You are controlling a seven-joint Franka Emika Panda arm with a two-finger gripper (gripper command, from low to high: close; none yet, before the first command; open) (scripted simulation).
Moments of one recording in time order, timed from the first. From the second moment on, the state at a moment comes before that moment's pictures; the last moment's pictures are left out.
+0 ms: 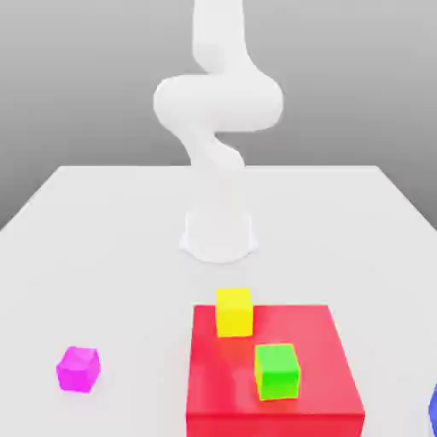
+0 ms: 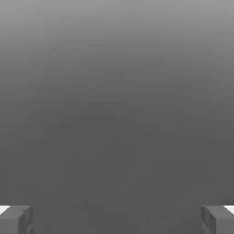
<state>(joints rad) 0.00 -0.71 -0.04 -2.32 0.00 2.34 0.77</state>
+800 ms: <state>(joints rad) -0.13 0.17 -0.31 -2.55 0.18 2.74 0.33</state>
